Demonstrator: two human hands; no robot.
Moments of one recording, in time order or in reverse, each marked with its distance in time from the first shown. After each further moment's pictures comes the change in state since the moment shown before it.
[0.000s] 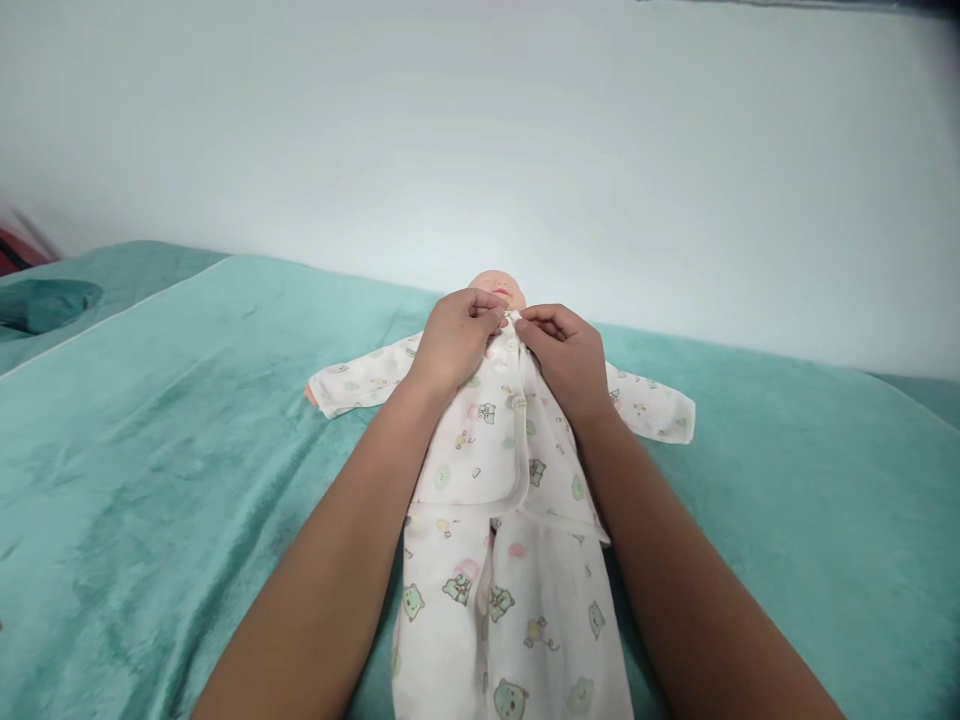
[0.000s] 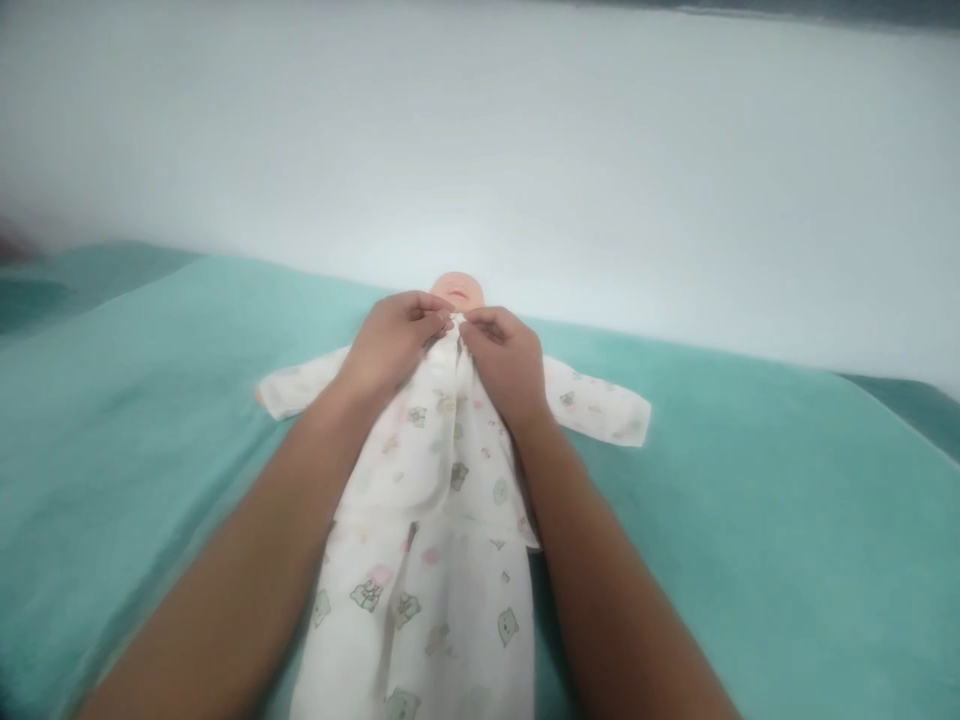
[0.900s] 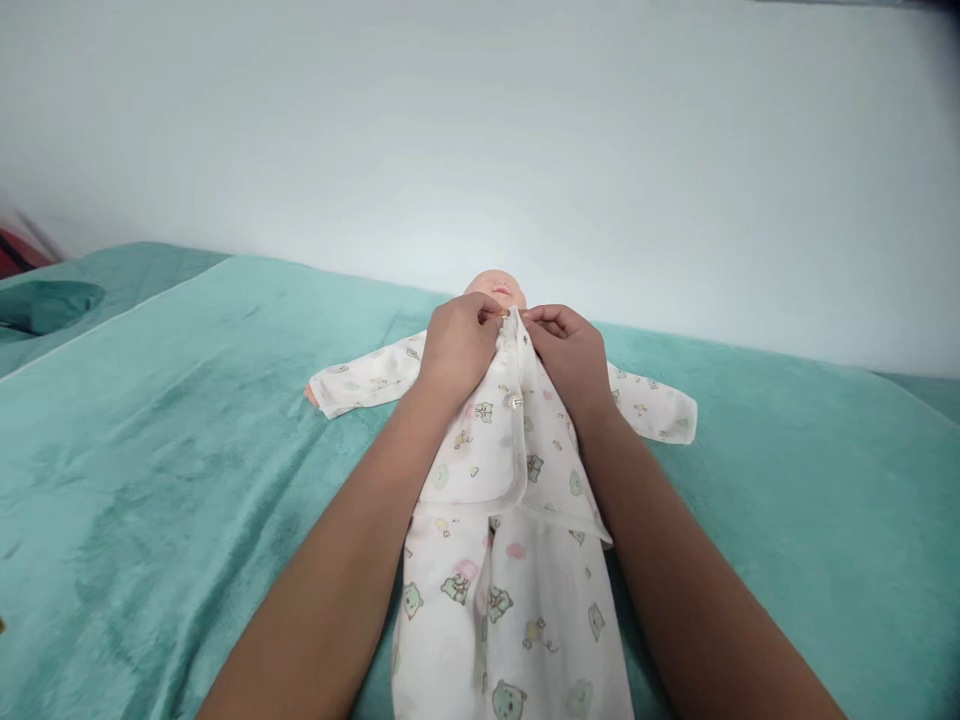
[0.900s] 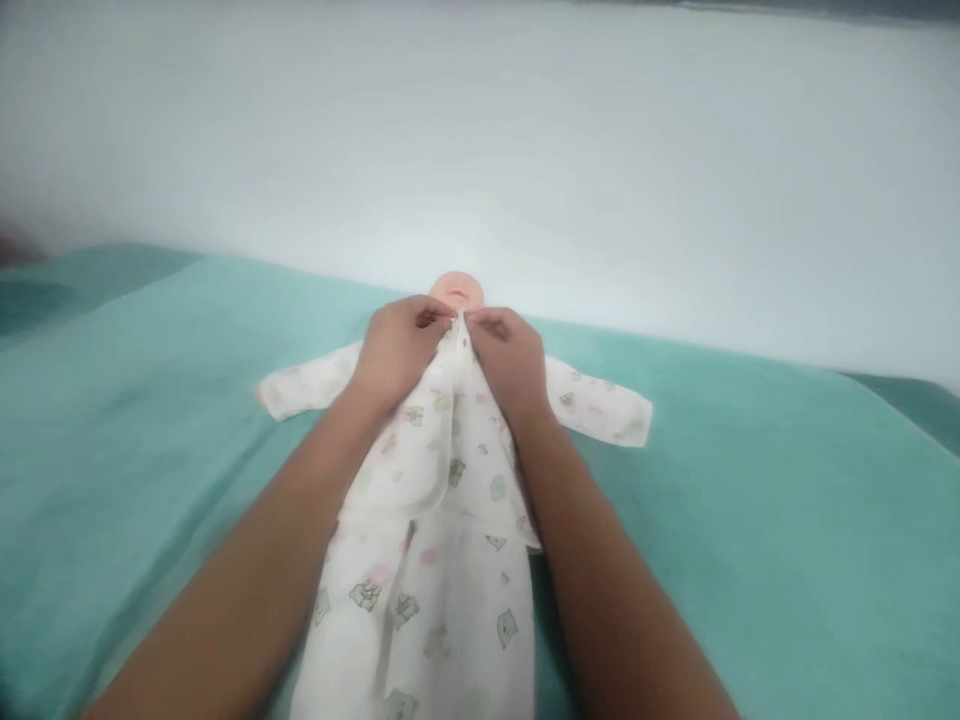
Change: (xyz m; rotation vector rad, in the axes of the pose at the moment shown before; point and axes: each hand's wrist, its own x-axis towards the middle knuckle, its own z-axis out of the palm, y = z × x) left_hand -0.001 -0.002 0.002 0.459 0.075 0.155; right_hand 0.002 0.001 0.001 0.075 0.036 0.098
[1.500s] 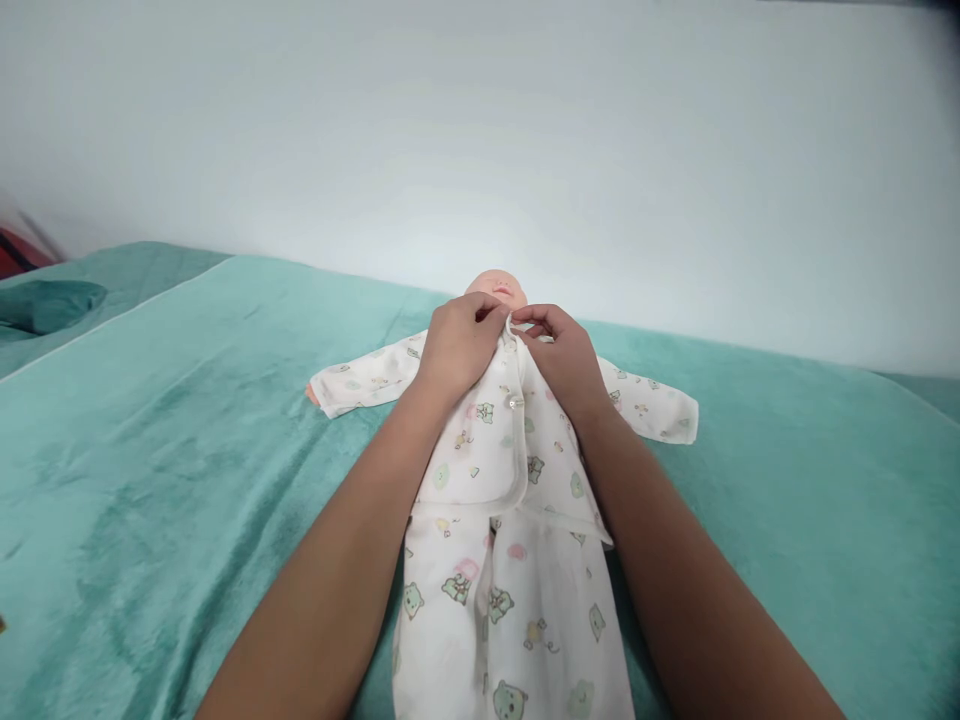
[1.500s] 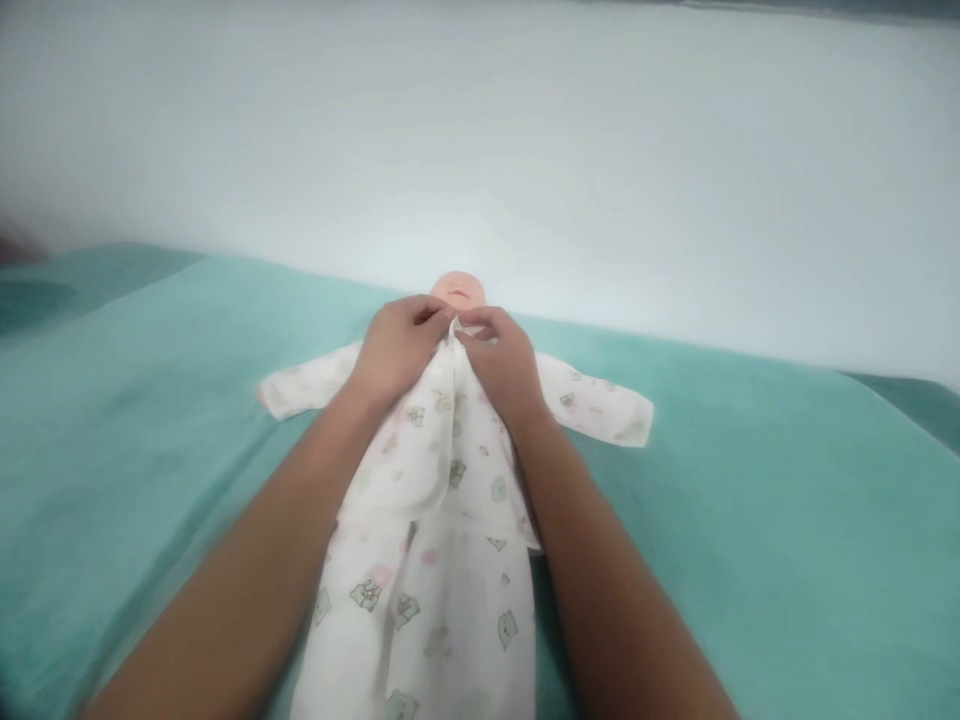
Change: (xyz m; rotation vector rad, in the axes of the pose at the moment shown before) left_hand -0.001 0.004 -0.004 -0.066 -0.061 -0.031; right_hand 0.000 -0.003 0.002 -0.185 -0.093 -0.089
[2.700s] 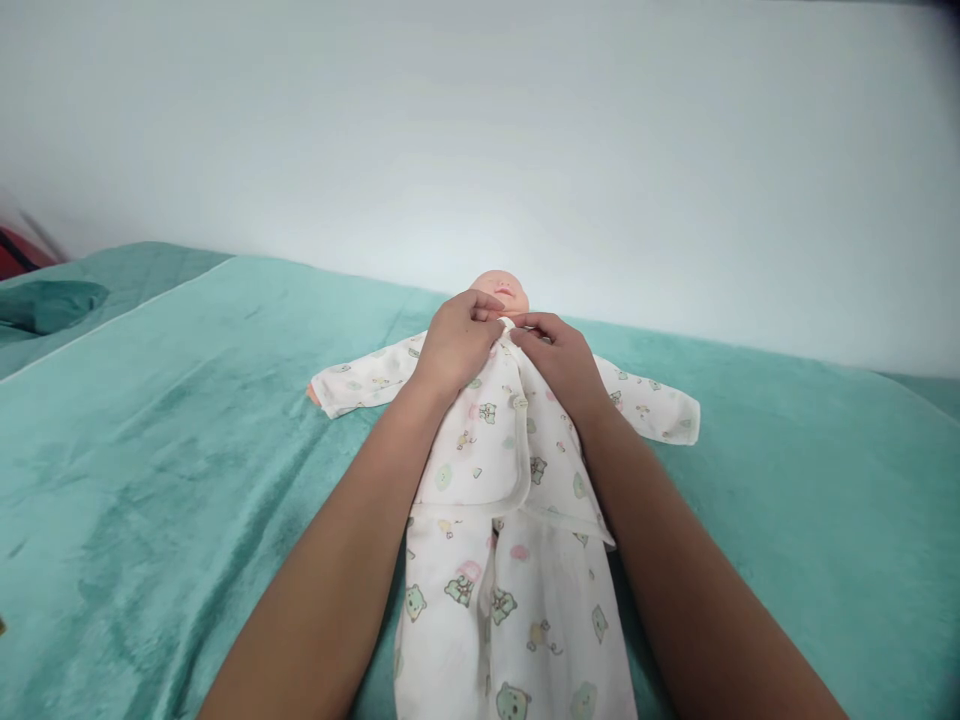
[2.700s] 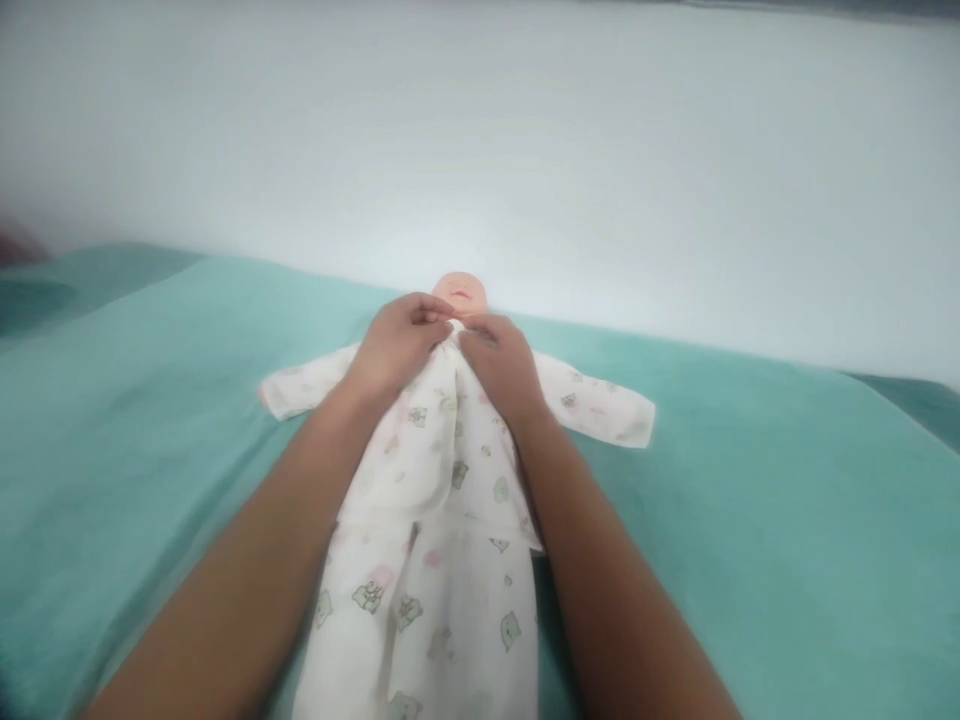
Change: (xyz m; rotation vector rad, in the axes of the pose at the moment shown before) left_hand 0.003 -0.009 0.000 -0.214 -0.038 -0.132; right_hand 0.000 -0.001 -0.001 -0.049 -0.050 0.107
